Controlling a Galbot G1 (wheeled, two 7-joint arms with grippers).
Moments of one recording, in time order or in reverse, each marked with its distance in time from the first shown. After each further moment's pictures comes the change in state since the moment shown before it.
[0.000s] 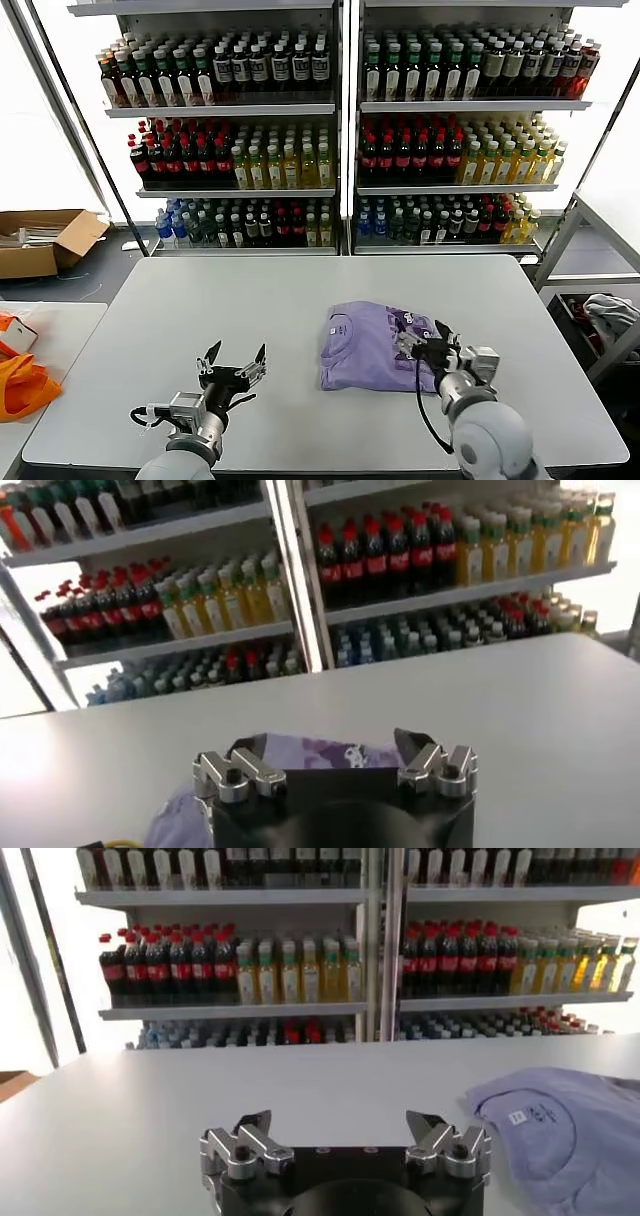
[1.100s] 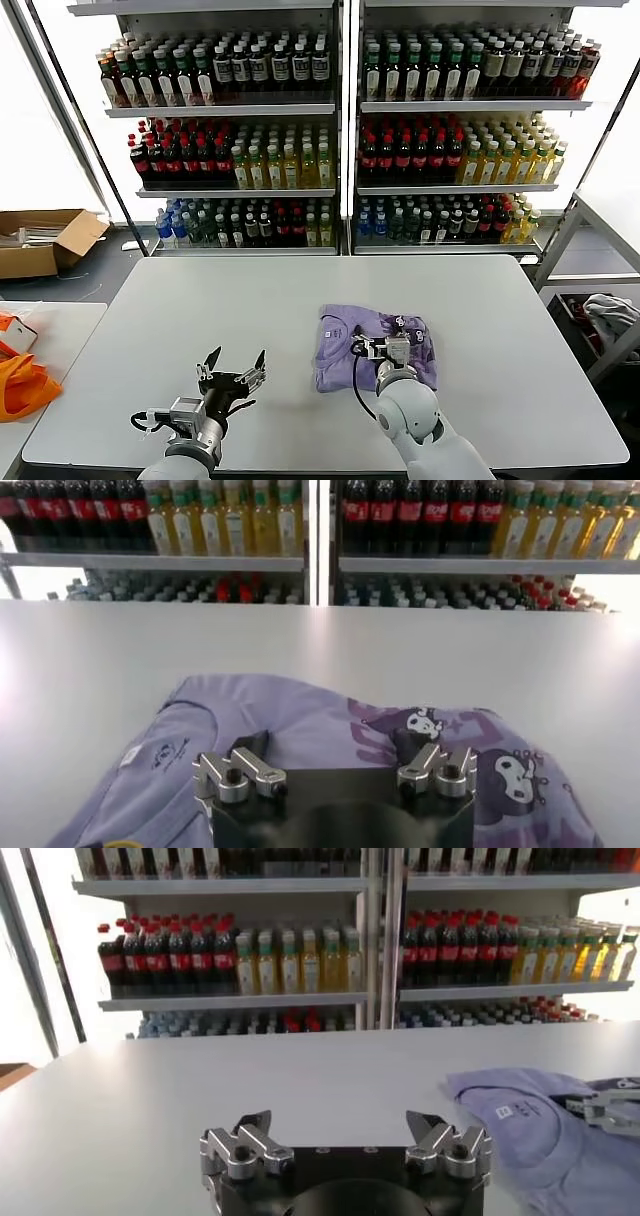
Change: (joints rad) left arm 0.018 0.006 0.001 0.007 0.001 -0.004 0.004; right arm 0.198 0.160 -0.211 -0.349 -0.192 0.005 0.034
